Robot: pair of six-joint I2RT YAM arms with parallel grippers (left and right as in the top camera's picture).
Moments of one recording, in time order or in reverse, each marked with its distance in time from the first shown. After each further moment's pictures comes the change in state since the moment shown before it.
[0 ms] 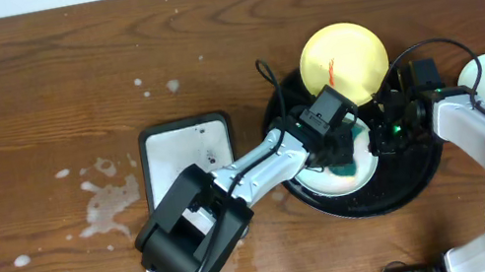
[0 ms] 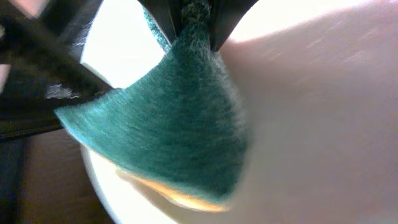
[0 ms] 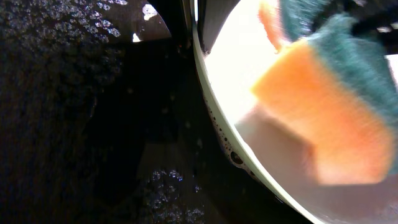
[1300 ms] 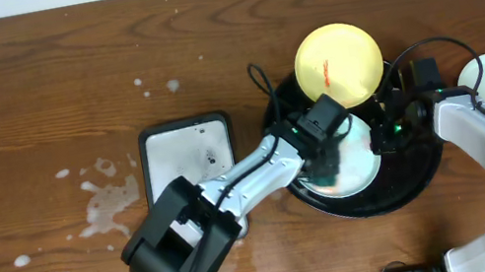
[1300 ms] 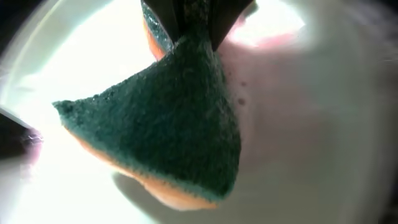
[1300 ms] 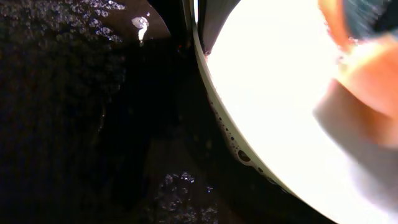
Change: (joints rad) left arm -0.003 -0.079 -0.045 -0.160 -0.146 0.018; right arm -0.003 -0.004 -0.002 0.014 0.019 -0.006
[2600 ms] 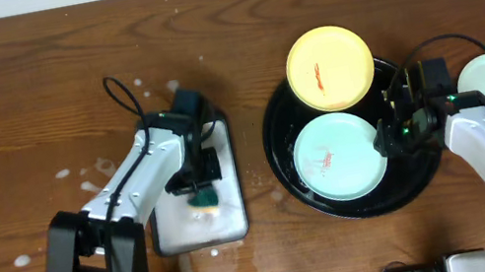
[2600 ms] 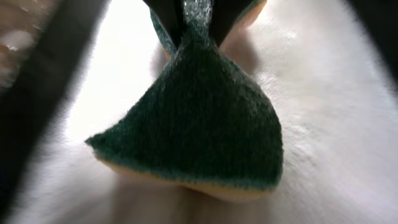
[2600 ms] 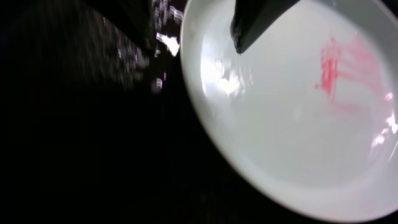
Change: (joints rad) left arm 0.528 -0.258 -0.195 -0.406 -0.029 0.280; right arm 0.010 -0.163 -0.010 -0.086 0.089 0.041
